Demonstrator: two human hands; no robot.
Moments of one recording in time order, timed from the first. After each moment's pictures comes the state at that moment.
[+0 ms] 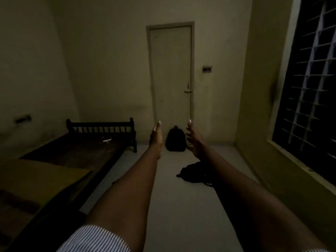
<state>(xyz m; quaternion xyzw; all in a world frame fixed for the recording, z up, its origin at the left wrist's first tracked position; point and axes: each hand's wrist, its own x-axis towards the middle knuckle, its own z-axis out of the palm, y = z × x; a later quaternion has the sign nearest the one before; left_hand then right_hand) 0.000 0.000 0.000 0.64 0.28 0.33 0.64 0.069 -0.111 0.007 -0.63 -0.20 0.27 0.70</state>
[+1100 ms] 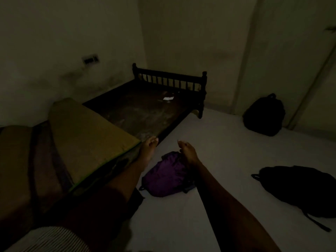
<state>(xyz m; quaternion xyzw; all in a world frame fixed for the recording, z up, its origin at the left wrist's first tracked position) 0.079 0.562 -0.237 0.58 0.54 0.34 0.51 0.213 0.502 -0.245 -0.60 -0.23 0.54 0.55</state>
